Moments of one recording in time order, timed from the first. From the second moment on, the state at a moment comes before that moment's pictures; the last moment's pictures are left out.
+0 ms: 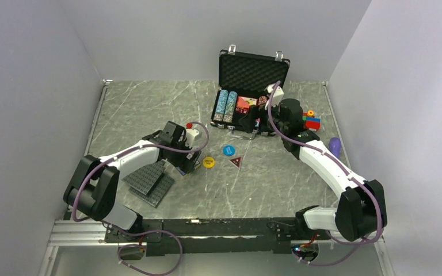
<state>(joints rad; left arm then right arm) -0.48 1.48 0.84 -0.41 0.16 0.11 0.35 1.28 0.90 0.04 -0.30 0.19</state>
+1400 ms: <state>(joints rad) -0.85 1.18 0.86 -0.45 0.00 0.19 0.35 1.17 0.85 -0.22 -0.49 0.38</state>
